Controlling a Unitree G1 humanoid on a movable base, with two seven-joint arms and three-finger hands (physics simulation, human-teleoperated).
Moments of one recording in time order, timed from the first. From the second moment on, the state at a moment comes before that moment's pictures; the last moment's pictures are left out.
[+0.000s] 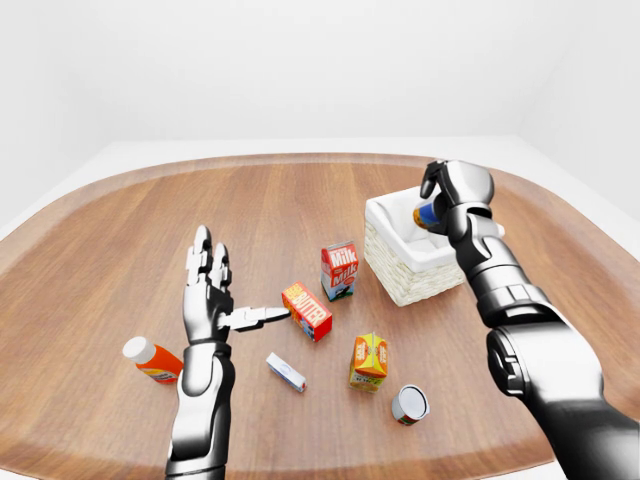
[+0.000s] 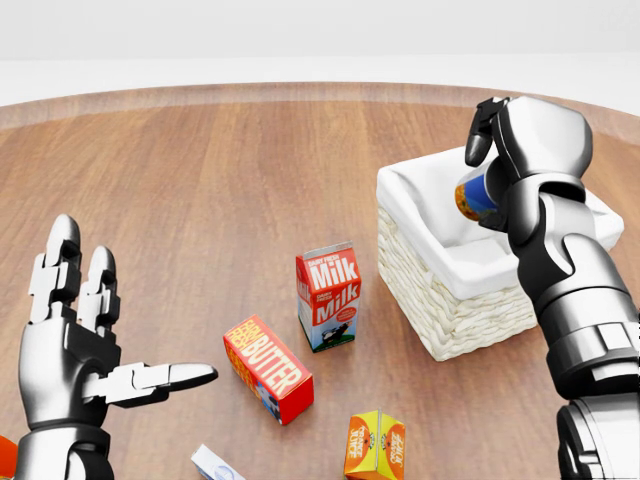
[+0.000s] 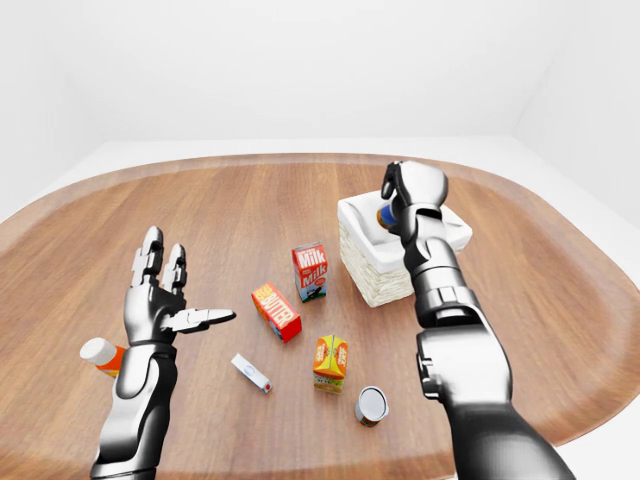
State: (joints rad) left arm 0.01 0.01 0.08 -0.16 -0.19 -0.09 0.03; right arm -1.01 -0.37 -0.02 1.04 -0.99 0.01 -0.33
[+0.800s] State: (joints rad) left arm 0.01 0.01 0.08 -0.16 -0.19 -0.09 0.02; right arm -1.18 -0.35 0.02 1.32 -1.07 0.09 -0.35
